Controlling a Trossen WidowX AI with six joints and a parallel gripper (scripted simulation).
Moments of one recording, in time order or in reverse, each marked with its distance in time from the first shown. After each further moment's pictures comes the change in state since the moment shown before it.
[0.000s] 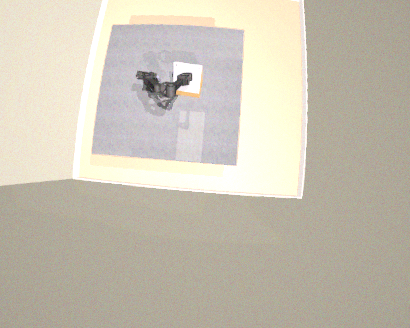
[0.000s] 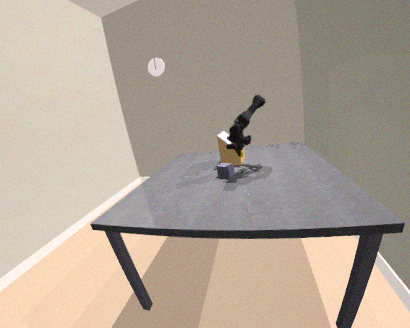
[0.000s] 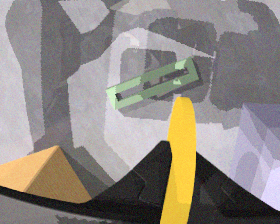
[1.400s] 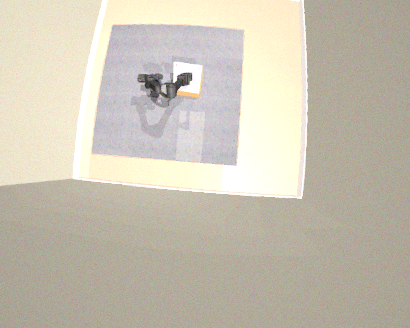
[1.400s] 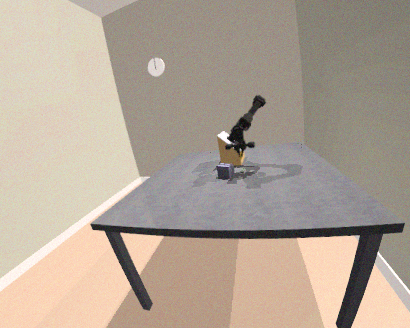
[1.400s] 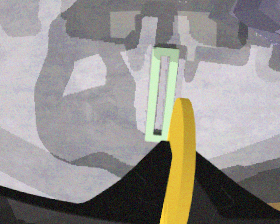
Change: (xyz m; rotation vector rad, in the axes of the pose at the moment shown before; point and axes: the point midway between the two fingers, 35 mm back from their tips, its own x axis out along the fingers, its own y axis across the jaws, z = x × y) arm 0.016 0.009 0.002 1.107 0.005 -0.002
